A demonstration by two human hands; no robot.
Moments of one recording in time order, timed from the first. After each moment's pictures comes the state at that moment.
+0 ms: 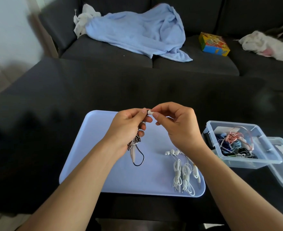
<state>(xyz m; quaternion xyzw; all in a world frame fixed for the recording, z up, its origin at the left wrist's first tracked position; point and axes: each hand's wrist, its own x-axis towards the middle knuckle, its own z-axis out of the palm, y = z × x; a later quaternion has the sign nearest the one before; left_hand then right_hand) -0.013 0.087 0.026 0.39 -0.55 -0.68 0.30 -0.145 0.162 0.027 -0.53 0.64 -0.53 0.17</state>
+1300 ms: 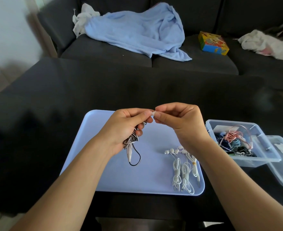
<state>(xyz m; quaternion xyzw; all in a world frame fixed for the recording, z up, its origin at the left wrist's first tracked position) -0.003 0.080 0.029 0.35 -0.54 -0.72 0.25 -0.155 0.168 0.033 -0.42 0.58 -0.62 0.32</state>
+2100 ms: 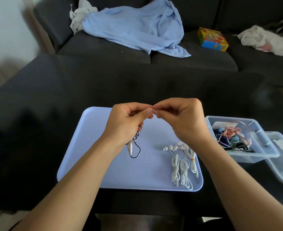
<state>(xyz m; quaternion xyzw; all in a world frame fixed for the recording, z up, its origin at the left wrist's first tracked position) -0.010 0.090 0.024 0.36 -0.64 -0.59 0.33 -0.164 0.169 0.032 -0.61 0.63 -0.47 0.06</state>
